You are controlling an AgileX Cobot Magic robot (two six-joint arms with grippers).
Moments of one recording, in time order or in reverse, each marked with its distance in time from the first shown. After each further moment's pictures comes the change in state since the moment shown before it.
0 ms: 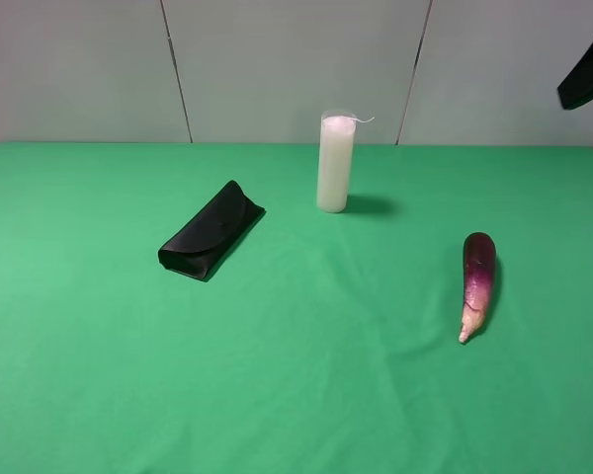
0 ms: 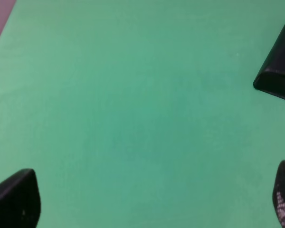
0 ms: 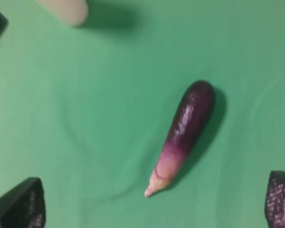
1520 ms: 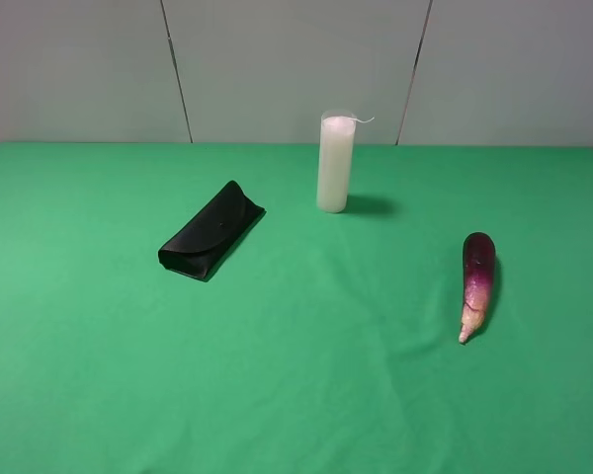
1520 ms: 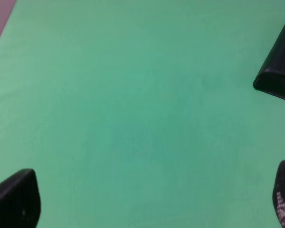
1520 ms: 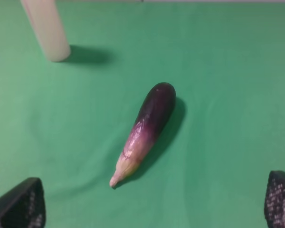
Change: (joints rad) left arm 0.000 0.000 0.000 0.000 -0.001 0.001; right arm 0.000 -1.104 0.767 -0.101 -0.191 0.034
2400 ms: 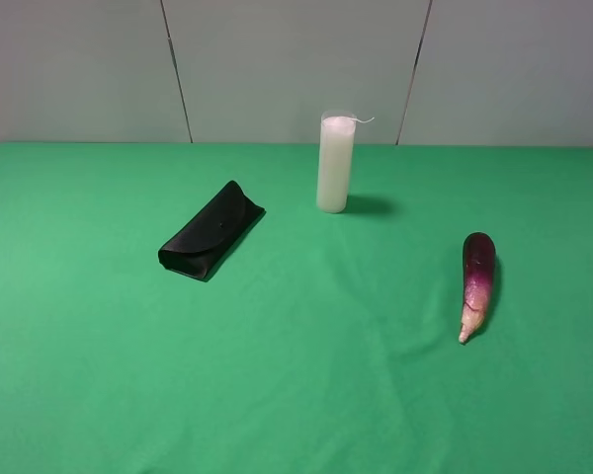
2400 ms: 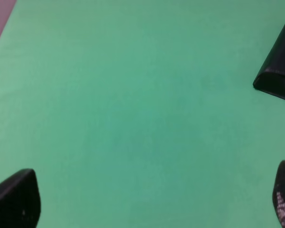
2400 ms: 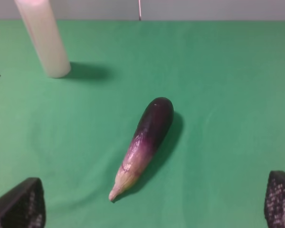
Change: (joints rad) left arm 0.000 0.000 0.000 0.000 0.000 0.000; right arm 0.000 -0.046 0.000 -0.001 -0.010 0.003
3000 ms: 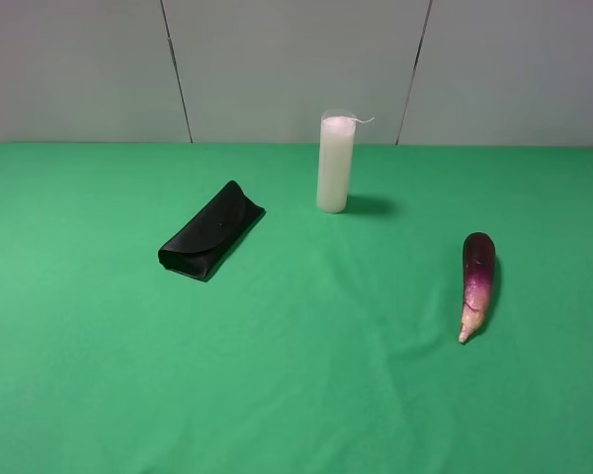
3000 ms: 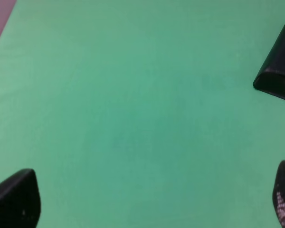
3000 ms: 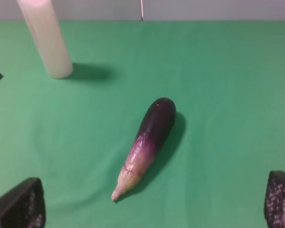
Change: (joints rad) left arm 0.000 0.000 0.000 0.000 0.000 0.000; right arm 0.000 0.000 0.000 0.006 0.000 0.001
